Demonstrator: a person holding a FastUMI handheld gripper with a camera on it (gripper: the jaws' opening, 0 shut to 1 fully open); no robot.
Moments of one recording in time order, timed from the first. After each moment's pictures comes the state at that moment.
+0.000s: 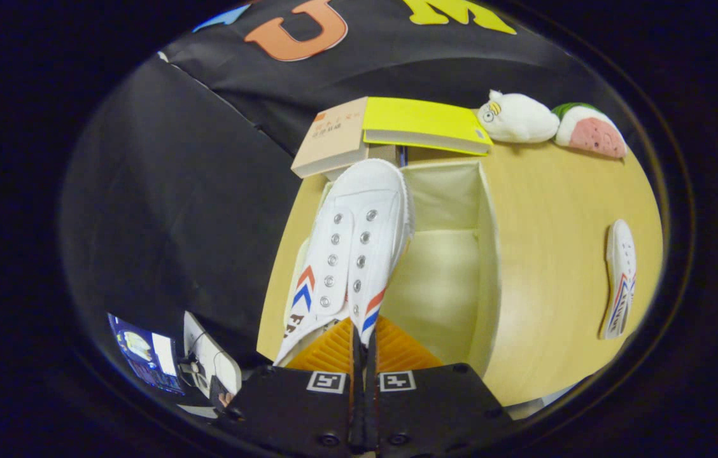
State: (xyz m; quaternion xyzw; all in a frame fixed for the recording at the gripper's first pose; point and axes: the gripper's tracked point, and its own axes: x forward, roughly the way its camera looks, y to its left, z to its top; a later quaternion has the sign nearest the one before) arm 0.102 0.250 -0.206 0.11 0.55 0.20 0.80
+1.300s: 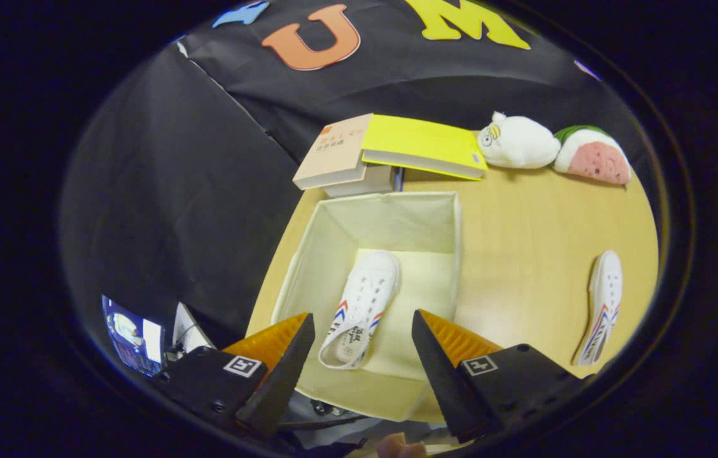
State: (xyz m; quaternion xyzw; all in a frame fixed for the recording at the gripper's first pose) arm 0.112 0.182 -0.155 0.06 0.49 0.23 0.84
